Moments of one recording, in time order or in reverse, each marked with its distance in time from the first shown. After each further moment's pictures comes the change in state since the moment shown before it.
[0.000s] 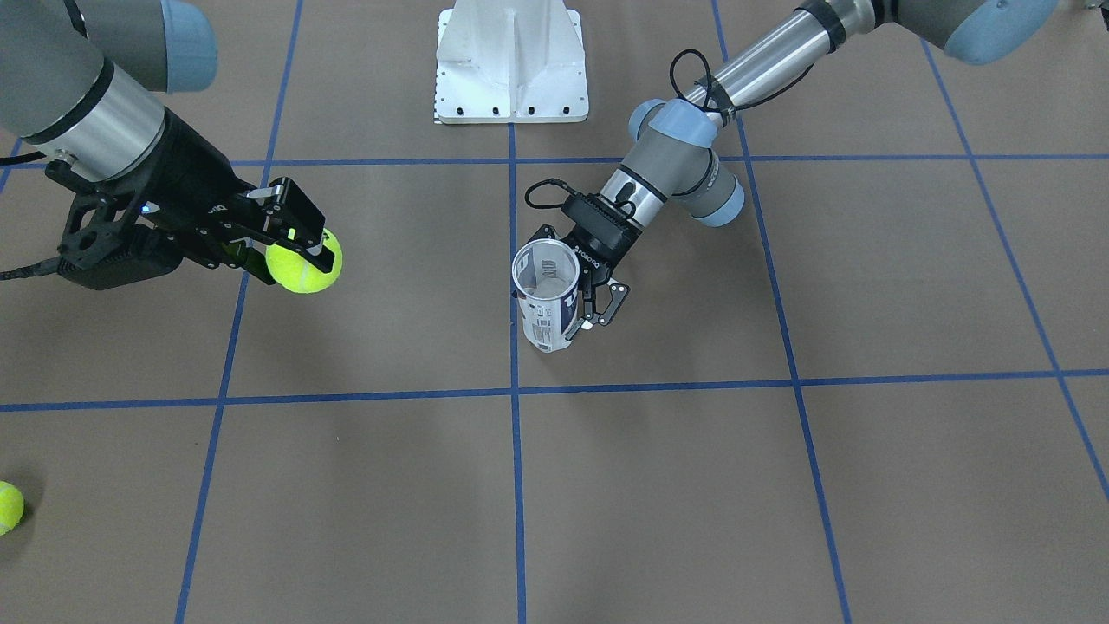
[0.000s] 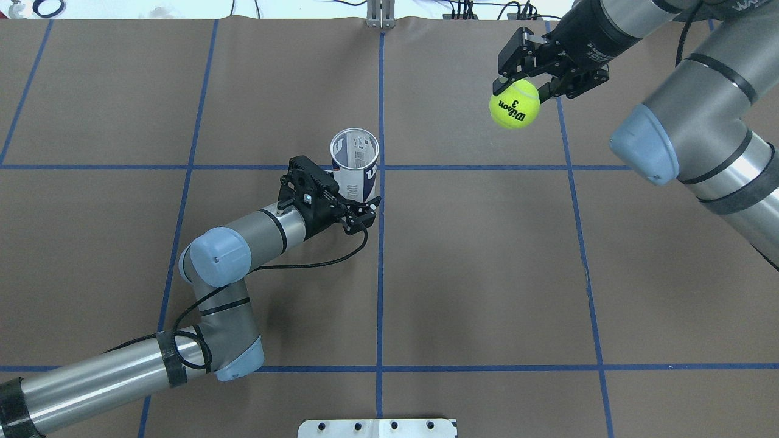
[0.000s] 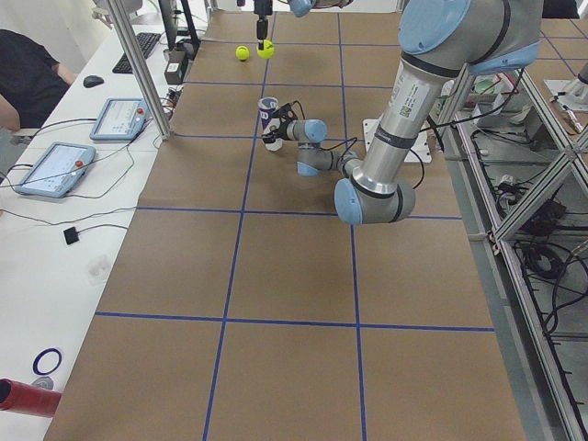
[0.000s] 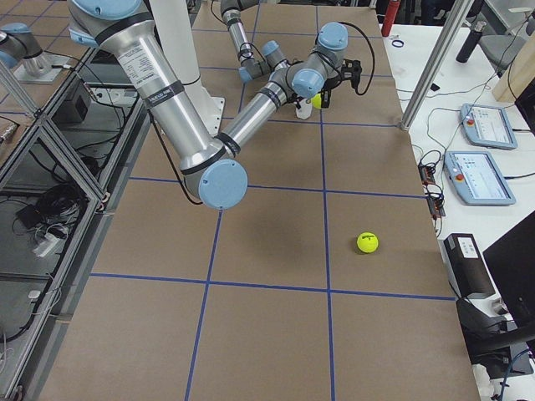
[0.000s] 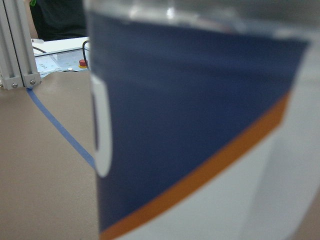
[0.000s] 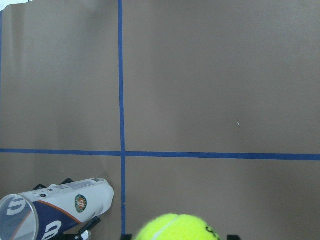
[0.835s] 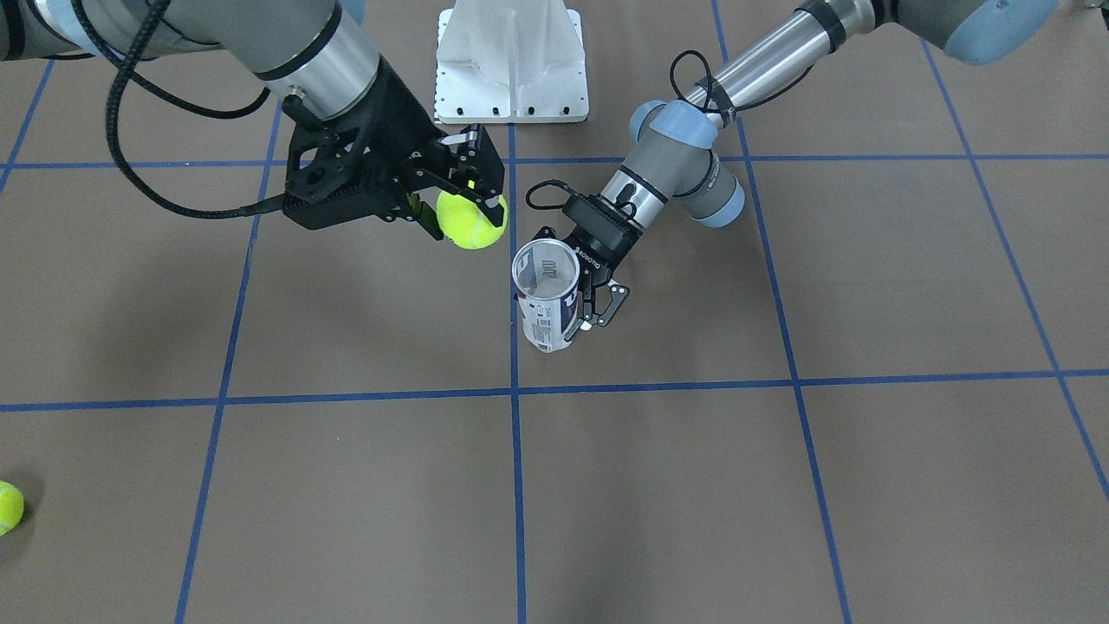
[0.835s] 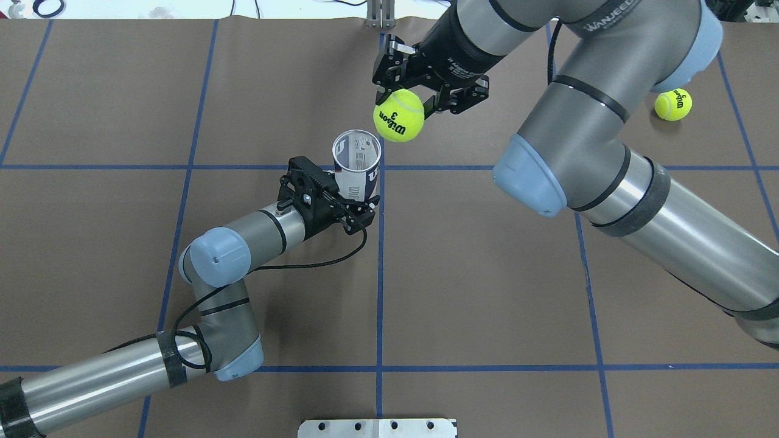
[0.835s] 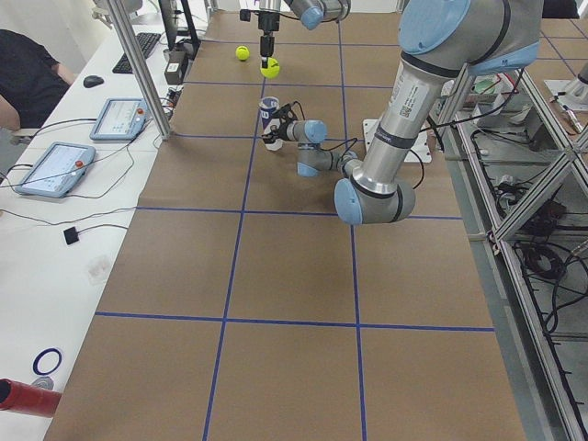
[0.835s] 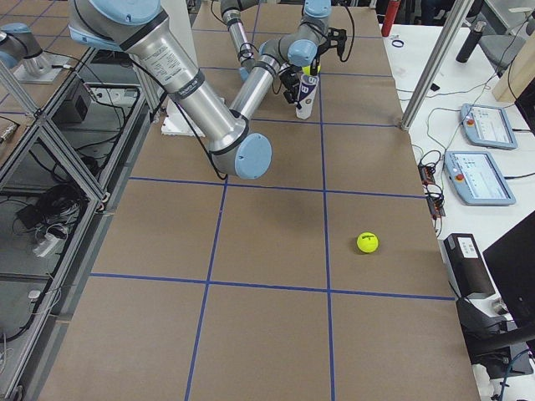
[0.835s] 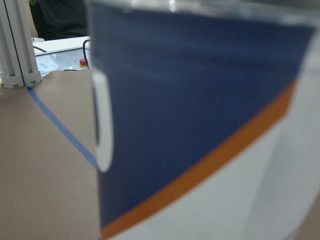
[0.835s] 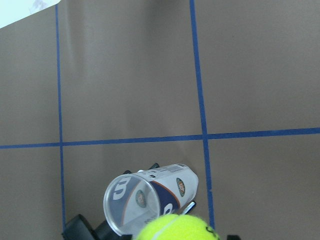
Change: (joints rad) left arm 0.000 0.000 0.005 -0.007 0.000 0.000; right arm -0.183 0.230 -0.065 0.000 -0.157 0.212
